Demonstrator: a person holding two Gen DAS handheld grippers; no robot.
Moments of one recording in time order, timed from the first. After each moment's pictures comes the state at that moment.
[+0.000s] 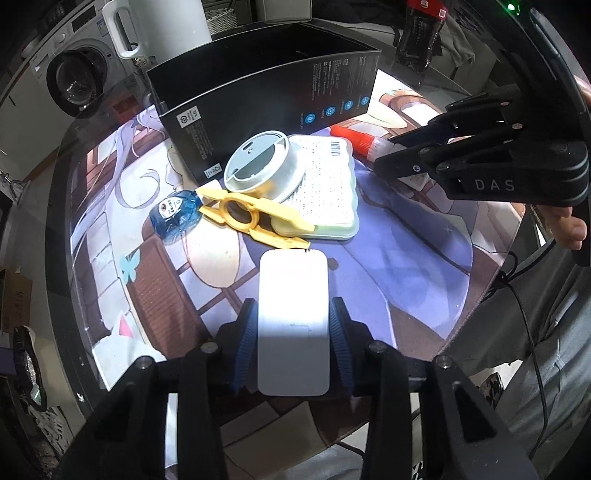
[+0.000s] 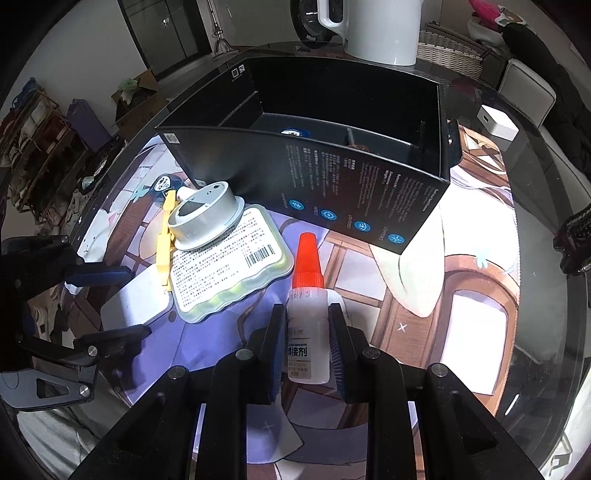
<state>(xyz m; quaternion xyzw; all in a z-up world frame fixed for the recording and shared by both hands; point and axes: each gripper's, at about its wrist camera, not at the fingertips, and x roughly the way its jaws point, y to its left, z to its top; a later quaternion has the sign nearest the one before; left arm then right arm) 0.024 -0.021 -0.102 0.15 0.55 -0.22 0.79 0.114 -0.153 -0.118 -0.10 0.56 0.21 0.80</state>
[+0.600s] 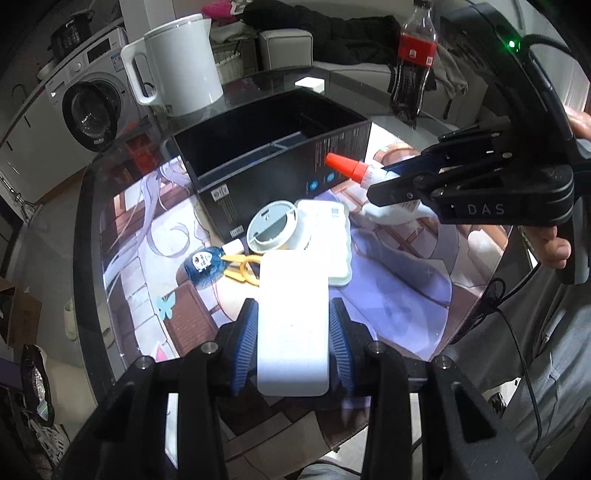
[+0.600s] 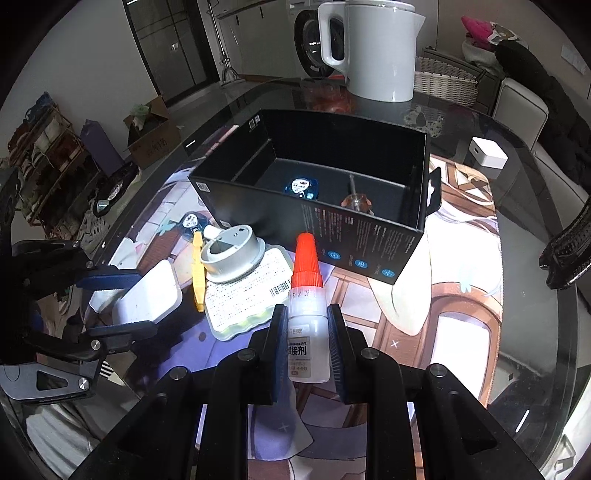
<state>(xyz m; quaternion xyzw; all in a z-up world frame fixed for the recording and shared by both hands) 0.014 -0.013 -0.052 0.14 0.47 -0.22 0.84 0.103 -0.161 -0.076 -0.07 0.50 0.23 0.83</state>
